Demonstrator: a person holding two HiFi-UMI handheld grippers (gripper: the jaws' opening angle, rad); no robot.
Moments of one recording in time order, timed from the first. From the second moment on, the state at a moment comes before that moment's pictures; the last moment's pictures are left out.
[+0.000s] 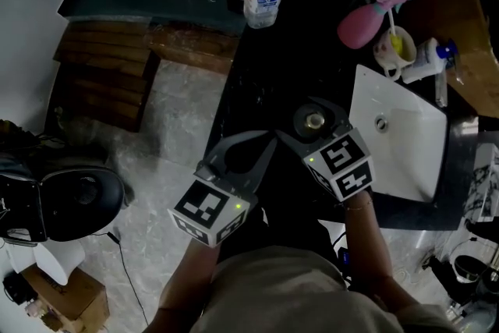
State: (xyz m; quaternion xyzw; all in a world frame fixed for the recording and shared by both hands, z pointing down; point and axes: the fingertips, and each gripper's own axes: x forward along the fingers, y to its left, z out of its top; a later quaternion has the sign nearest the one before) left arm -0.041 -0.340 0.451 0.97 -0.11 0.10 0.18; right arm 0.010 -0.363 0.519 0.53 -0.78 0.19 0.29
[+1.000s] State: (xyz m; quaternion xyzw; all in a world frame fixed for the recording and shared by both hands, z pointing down) left arm -0.043 -0.321 0.404 0.98 -0.13 0.07 0.16; right arm 0.018 -0.338 0.448 0.58 -0.78 0.19 0.16
